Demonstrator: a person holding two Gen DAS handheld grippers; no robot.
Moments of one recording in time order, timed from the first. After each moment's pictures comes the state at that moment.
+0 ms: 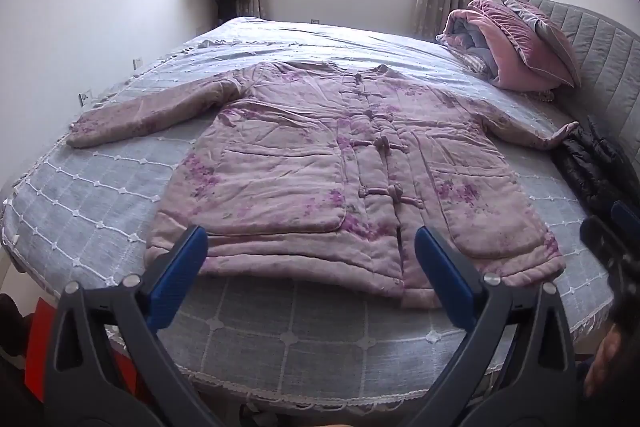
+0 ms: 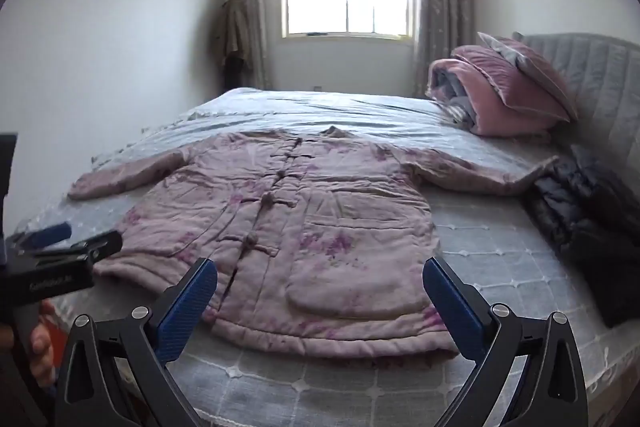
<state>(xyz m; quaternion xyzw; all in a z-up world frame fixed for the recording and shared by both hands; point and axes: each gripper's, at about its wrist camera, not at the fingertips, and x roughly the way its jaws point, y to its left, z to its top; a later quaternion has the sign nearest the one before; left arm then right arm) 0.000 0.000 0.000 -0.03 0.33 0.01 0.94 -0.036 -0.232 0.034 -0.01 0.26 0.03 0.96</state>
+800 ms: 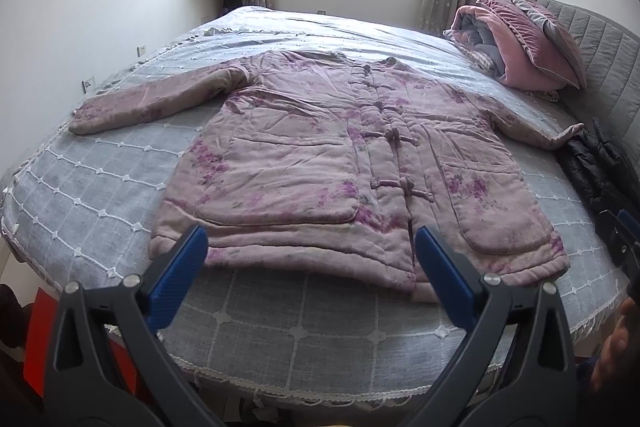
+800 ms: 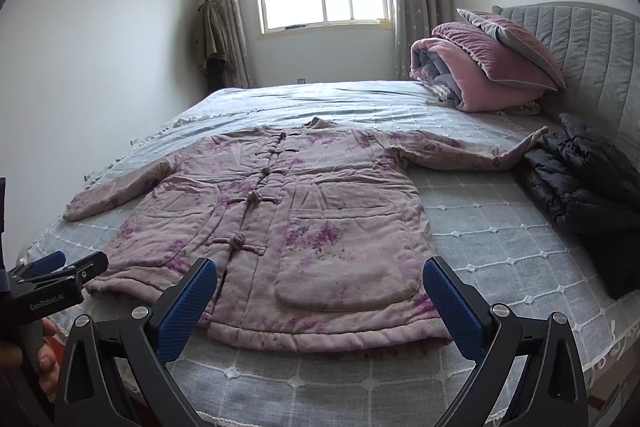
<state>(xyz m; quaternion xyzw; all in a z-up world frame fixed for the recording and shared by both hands) 0.002 0.011 -0.008 -0.04 0.35 0.02 0.93 -0.031 -0.249 0.029 0.03 0.30 0.02 0.95</state>
